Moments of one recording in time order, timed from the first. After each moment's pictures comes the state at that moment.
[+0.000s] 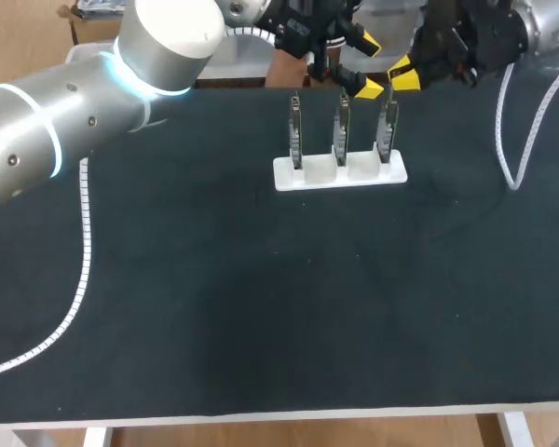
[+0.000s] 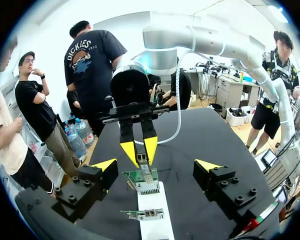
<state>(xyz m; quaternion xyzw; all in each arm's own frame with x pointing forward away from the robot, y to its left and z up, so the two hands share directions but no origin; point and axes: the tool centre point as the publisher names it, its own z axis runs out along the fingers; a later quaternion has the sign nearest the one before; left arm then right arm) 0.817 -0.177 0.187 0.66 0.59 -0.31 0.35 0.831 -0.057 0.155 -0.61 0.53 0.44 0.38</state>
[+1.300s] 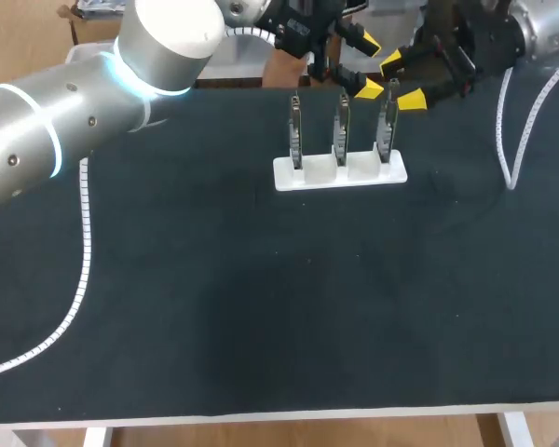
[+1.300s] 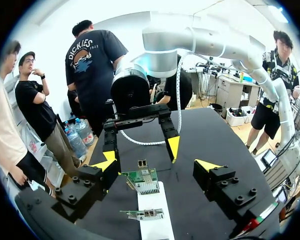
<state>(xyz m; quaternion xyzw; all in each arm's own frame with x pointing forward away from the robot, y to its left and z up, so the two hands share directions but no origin) 0.817 -0.177 0.187 0.66 0.59 -0.31 0.35 0.829 -0.057 0.148 -0.61 0.53 0.45 0.37</state>
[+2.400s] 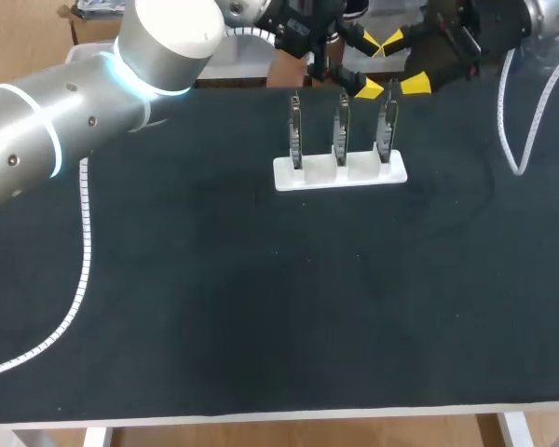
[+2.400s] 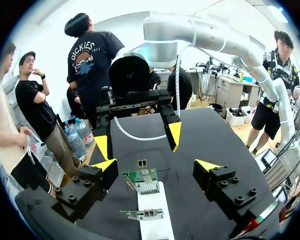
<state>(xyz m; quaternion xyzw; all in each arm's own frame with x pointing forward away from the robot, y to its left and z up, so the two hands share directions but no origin) 0.817 -0.177 0.187 0.66 0.59 -0.31 0.35 0.830 -0.057 0.178 -0.63 0.52 0.43 0.38</state>
